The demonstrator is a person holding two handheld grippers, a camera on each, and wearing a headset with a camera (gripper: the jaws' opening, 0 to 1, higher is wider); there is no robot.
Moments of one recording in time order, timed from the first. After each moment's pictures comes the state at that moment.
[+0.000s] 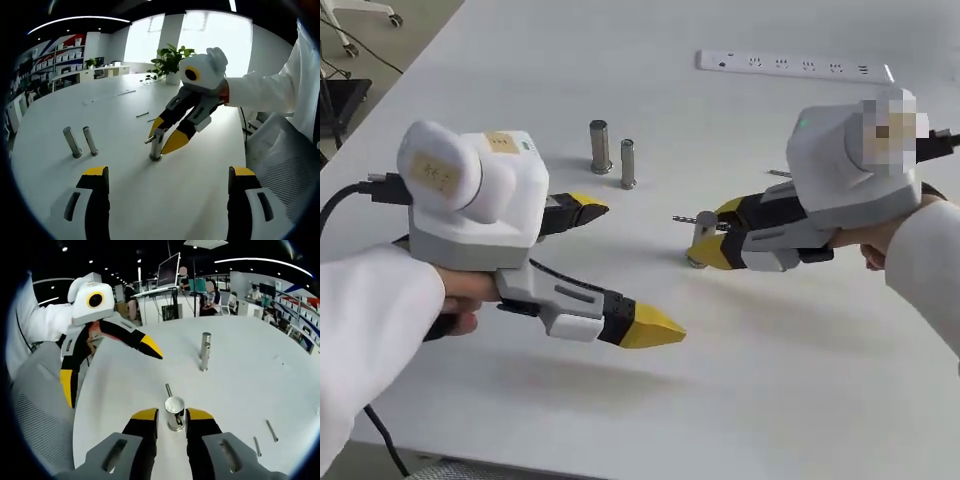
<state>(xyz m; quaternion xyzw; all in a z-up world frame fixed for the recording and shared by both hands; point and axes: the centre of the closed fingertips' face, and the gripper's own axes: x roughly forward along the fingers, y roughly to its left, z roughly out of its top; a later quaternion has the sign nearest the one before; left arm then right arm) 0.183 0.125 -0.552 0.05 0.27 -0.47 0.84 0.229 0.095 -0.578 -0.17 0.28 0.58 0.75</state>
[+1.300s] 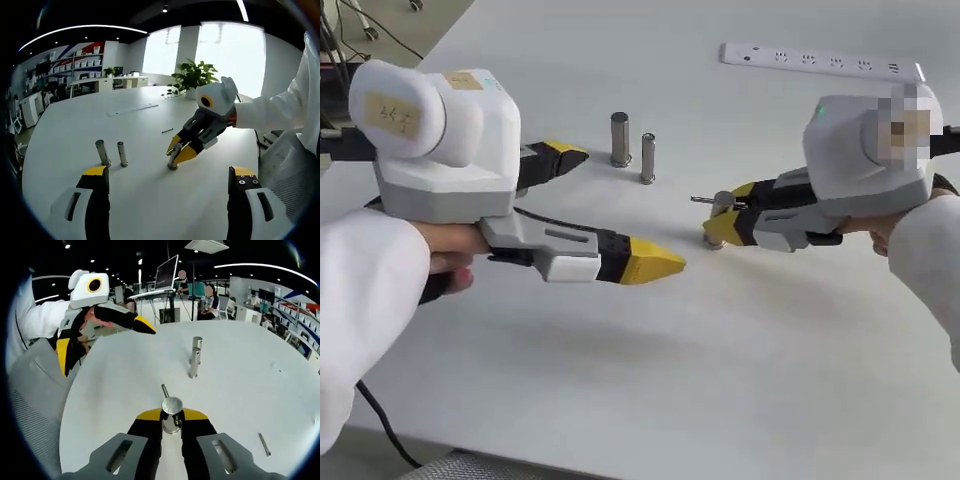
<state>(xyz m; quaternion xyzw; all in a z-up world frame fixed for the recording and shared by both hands) 0.220 0.158 -0.520 0.02 0.23 -0.40 0.89 0.261 0.104 -0.580 -0.18 0.25 0.58 0.75</state>
